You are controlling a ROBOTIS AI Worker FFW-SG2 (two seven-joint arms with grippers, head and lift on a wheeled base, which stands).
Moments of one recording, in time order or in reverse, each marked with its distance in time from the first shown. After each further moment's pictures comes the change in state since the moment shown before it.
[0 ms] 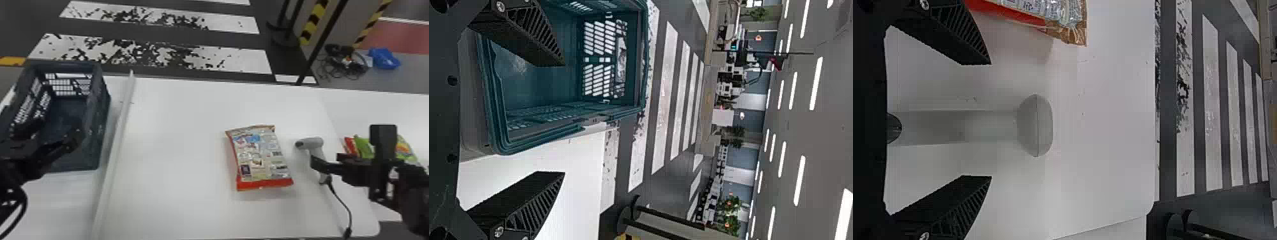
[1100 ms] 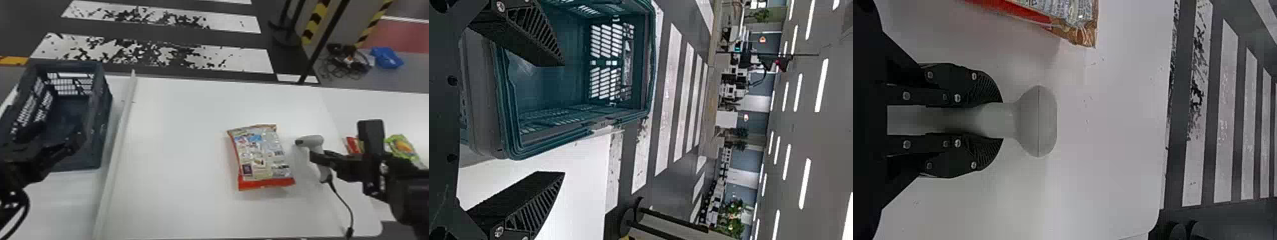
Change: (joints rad) left arm 0.009 0.000 0.005 0.009 0.000 -0.003 0.000; right arm -0.050 -0.012 0.069 0.044 0.076 0.000 0.012
